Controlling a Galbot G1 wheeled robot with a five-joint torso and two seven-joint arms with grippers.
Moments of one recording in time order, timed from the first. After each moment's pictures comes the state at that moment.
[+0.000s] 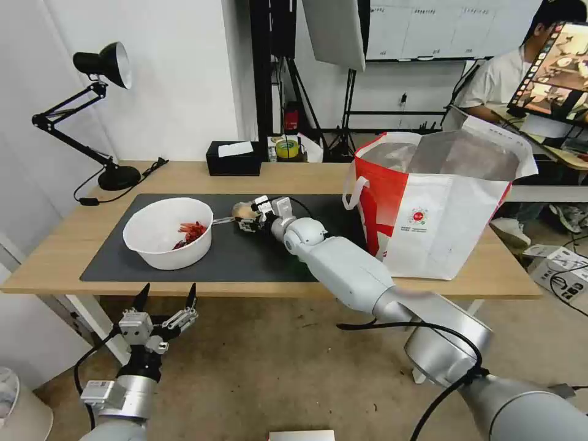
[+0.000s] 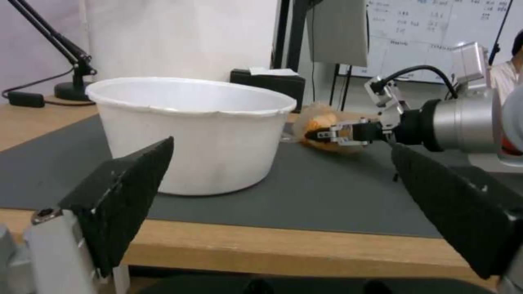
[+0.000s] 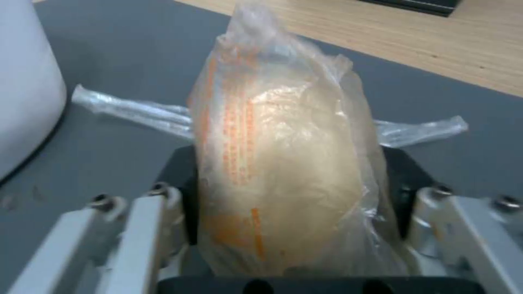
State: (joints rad) left arm 1.72 -1.17 -0.58 -2.12 -0.43 -0.25 -0.10; right arm -0.15 1.53 -0.46 0.78 0.75 -0.22 -0.08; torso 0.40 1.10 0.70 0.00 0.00
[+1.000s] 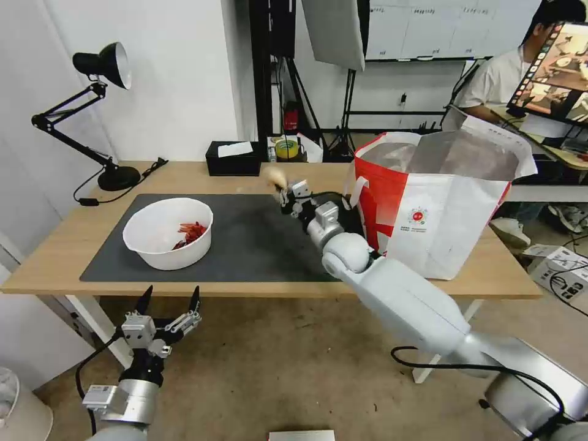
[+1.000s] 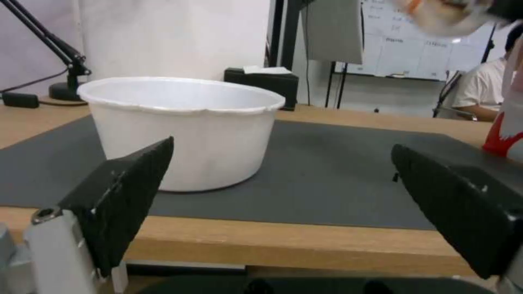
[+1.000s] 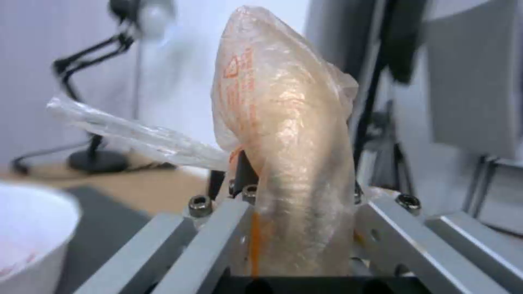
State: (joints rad) left arm 1.75 -1.18 -0.57 -2.14 -0.40 -0.25 -0.10; right arm -0.37 1.16 -0.35 1.52 0.54 0.05 0.24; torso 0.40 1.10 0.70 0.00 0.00
